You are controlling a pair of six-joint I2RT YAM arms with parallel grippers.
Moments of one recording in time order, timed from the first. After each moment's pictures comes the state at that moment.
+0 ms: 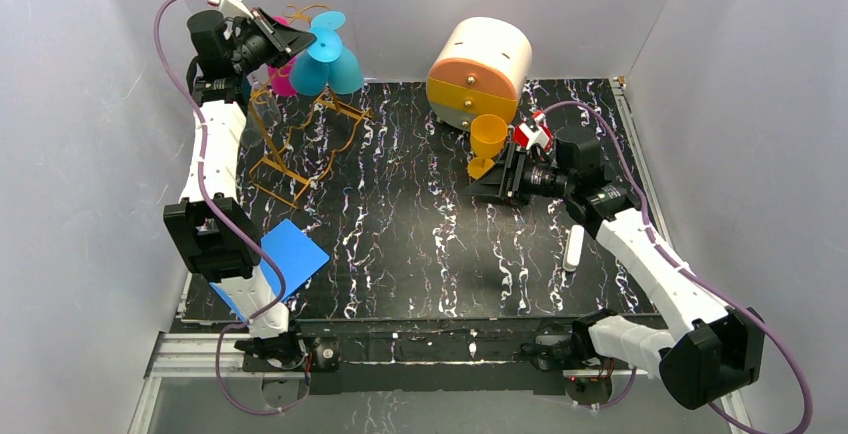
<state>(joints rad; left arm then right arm) 0.14 1.78 1.82 -0.14 0.72 -0.75 0.41 1.11 0.95 -0.32 -0.72 0.81</state>
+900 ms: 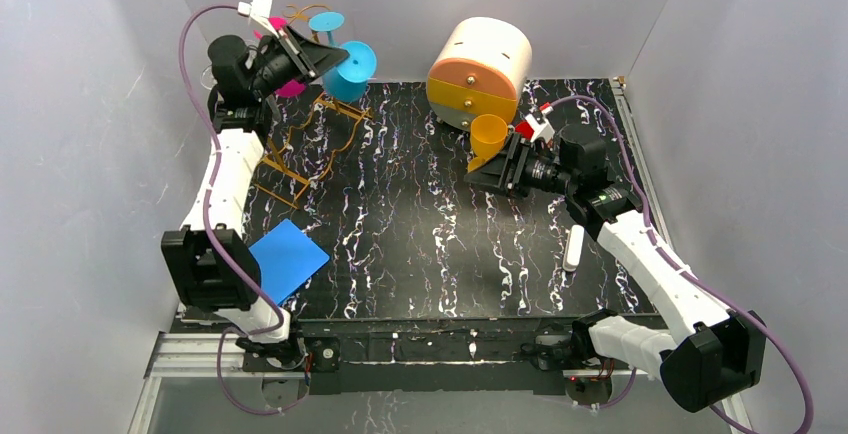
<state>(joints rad) 0.04 1.61 1.55 0.18 0.82 -0.89 0.41 1.09 0.94 -0.23 -0.67 0.87</state>
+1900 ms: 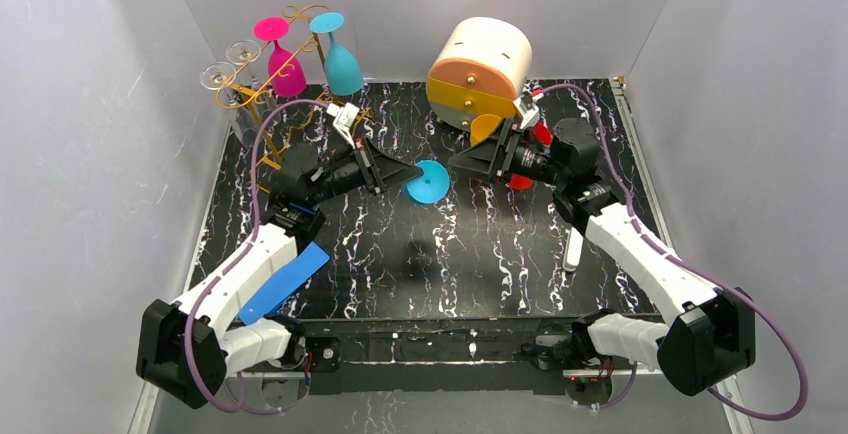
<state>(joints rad) -0.43 1.13 0.80 0.40 0.72 -0.92 0.45 1.16 0.93 0.15 -0.73 1.04</state>
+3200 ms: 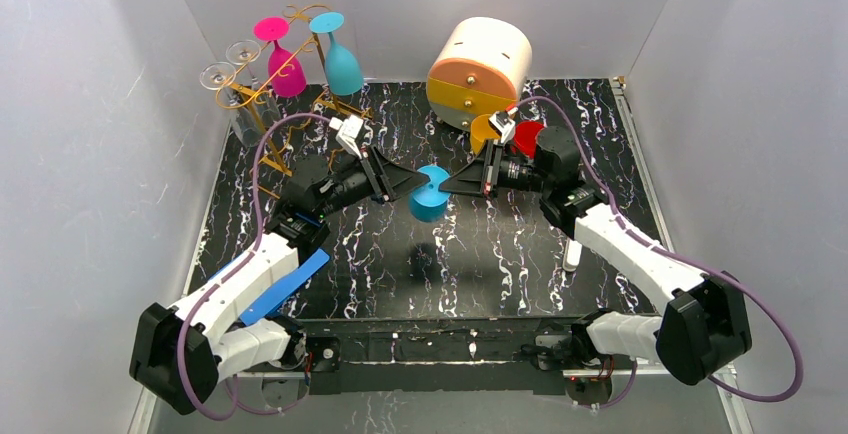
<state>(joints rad) -0.53 1.08 0.73 0.36 0.51 -0.93 0.52 1.22 0.87 0.22 -0.85 1.08</state>
